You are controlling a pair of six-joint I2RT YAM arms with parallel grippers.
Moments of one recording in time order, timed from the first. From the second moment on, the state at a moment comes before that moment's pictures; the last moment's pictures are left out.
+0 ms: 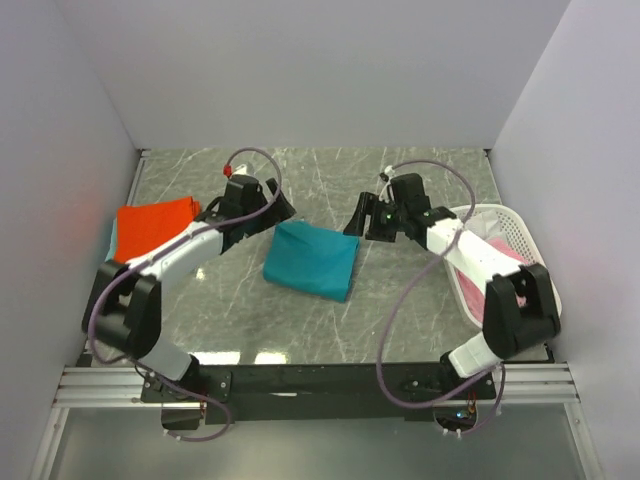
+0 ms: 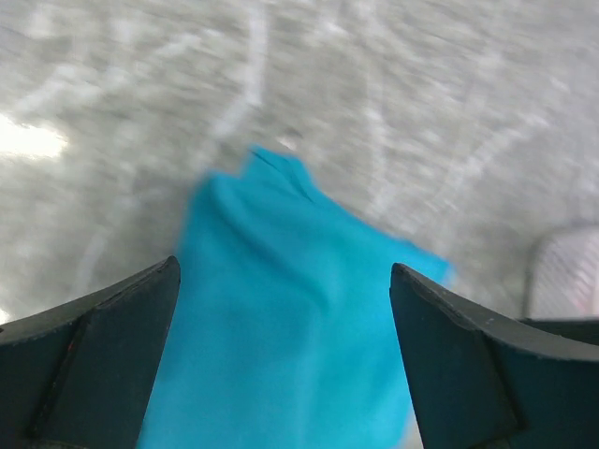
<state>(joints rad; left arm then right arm) -0.40 1.60 1.07 -0.14 -0.03 -0.77 0.33 1.57 1.08 -0.33 -0.33 0.51</state>
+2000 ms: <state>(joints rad) -0.52 1.10 0.67 -0.25 -0.29 -0.81 0.53 0.58 0.62 -0.54 0.15 0.61</state>
